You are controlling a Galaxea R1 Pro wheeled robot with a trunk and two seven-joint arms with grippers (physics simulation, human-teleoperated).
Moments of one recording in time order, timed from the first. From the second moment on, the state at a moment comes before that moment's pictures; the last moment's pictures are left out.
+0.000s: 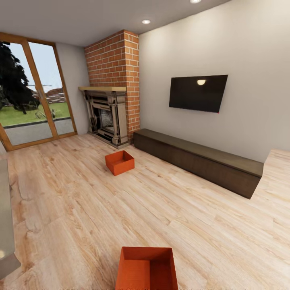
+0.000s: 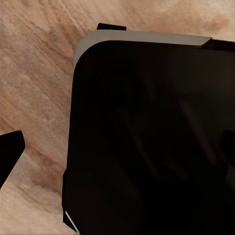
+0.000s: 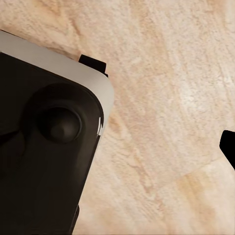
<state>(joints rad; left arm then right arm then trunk) 0.00 0.00 0.06 -0.09 0.07 -0.06 -0.01 -0.11 -0.05 0.48 0.03 -0.13 -0.14 -0.06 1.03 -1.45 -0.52</state>
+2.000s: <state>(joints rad) 0.00 0.00 0.06 -0.09 0.07 -0.06 -0.01 -0.11 -0.05 0.48 0.03 -0.13 -0.14 -0.06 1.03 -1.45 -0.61</state>
